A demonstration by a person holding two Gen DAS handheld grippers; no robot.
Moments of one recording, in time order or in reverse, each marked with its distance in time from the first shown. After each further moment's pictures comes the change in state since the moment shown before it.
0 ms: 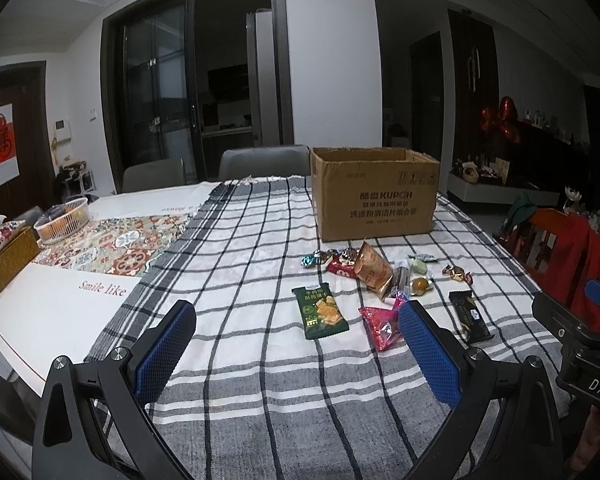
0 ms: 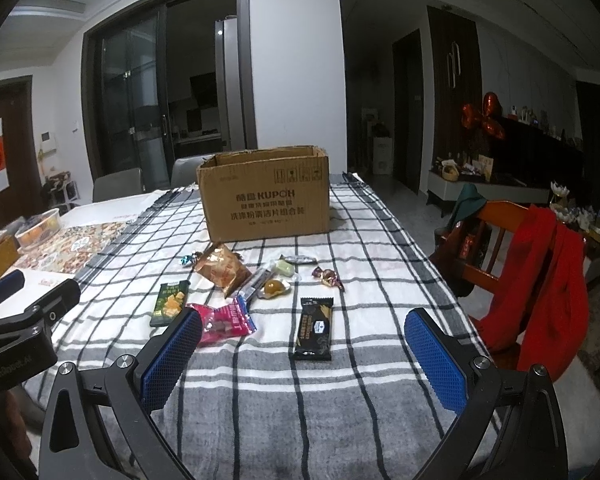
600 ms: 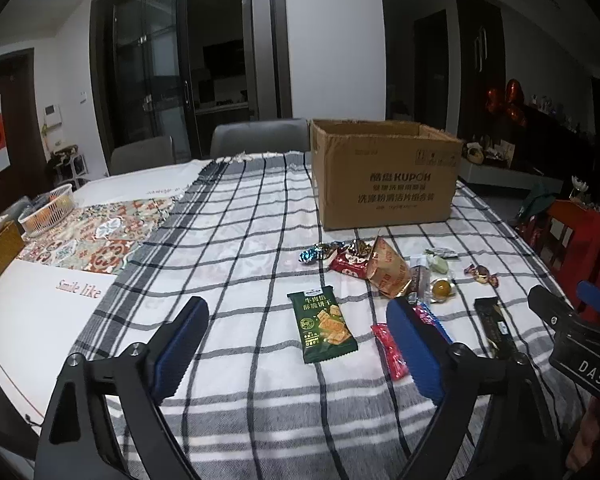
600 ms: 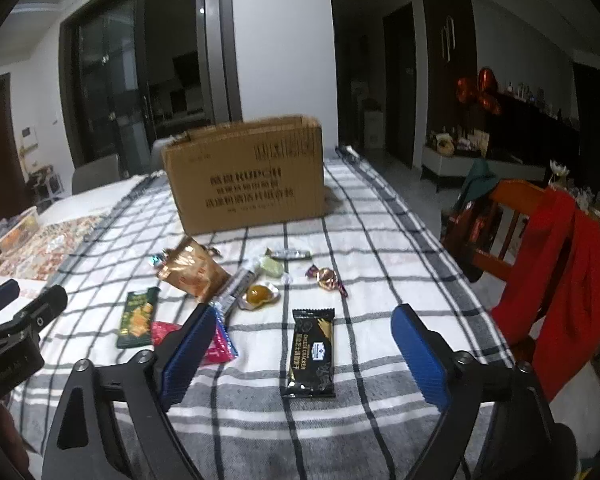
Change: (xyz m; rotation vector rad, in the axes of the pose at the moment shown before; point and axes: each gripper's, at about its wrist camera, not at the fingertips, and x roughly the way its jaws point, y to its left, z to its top) left arm 0.079 -0.001 0.019 0.003 0.108 -0.009; right arm 0.082 -0.003 0.012 0.035 0.108 -0.034
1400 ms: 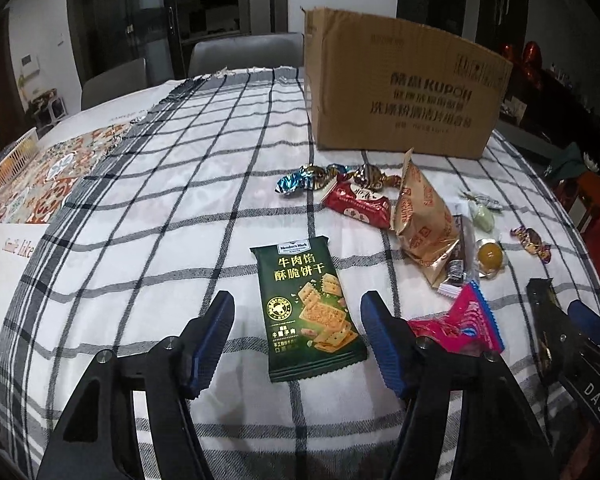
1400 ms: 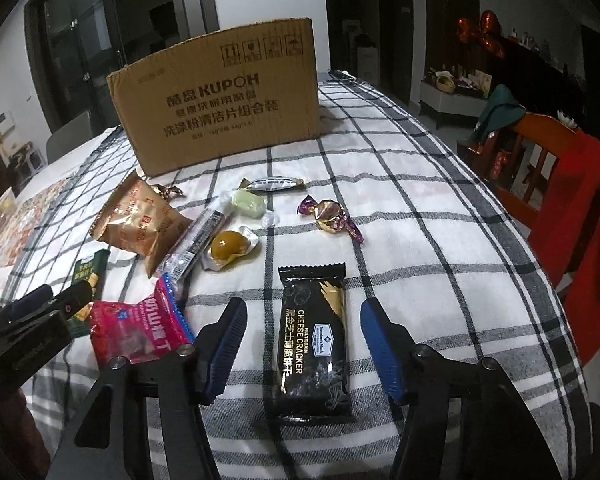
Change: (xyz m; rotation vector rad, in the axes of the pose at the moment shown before) left arm 0.118 -0.014 -0.014 -0.036 0.270 -0.031; right arm 0.084 -0.003 -0.019 0.050 0.232 -0.012
